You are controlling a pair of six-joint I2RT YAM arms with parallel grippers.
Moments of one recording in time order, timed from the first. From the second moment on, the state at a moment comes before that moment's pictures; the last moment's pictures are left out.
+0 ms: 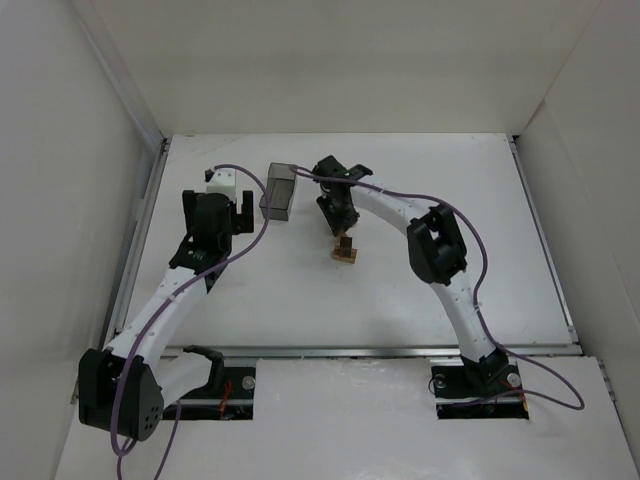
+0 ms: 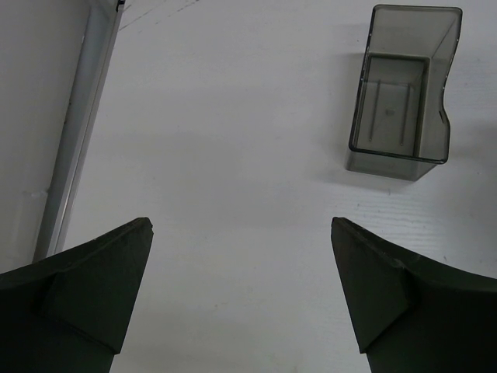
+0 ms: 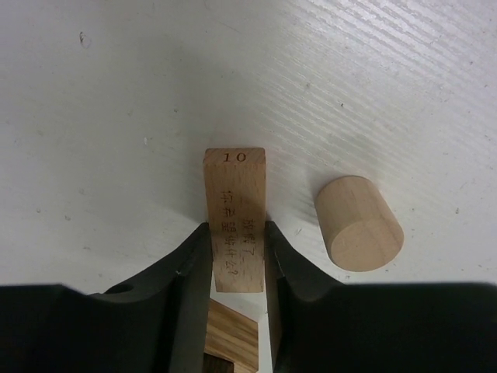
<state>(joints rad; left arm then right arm) -0.28 1.07 0.74 -0.08 -0.40 0.01 0.65 2.40 2.10 -0.94 0.07 0.18</state>
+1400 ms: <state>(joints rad) -0.28 0.97 0.74 -0.10 -0.39 0.01 0.81 1.91 1.74 -0.94 0.01 -0.51</state>
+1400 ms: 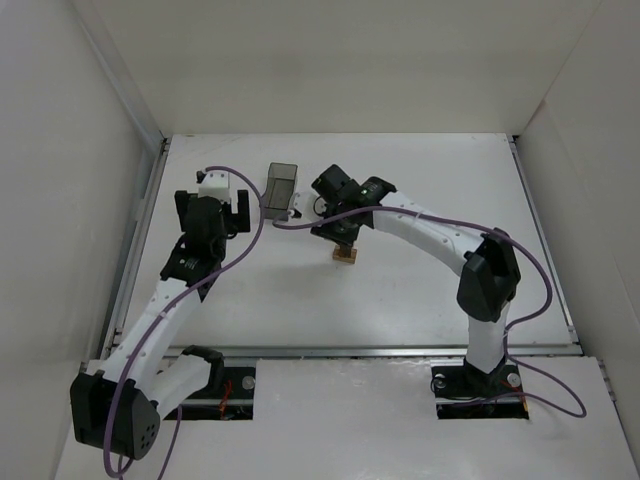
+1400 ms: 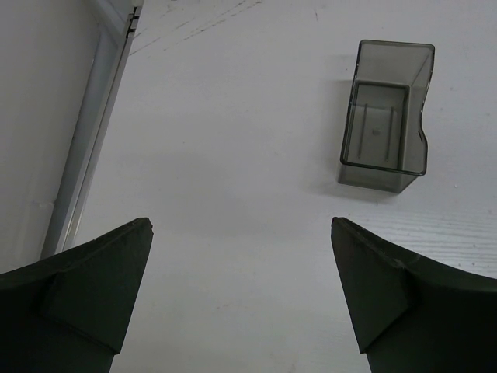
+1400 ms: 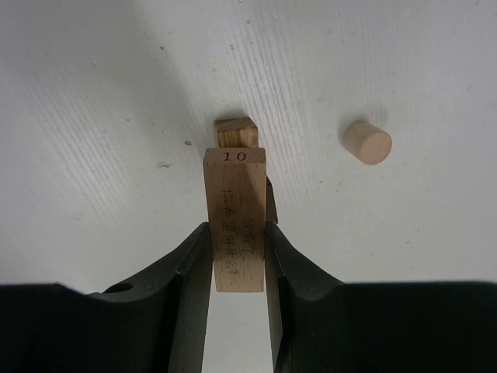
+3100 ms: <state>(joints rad) -0.27 0.96 0.73 -0.13 -0.39 0.01 0.81 1.97 1.80 -1.04 0.05 -0.62</state>
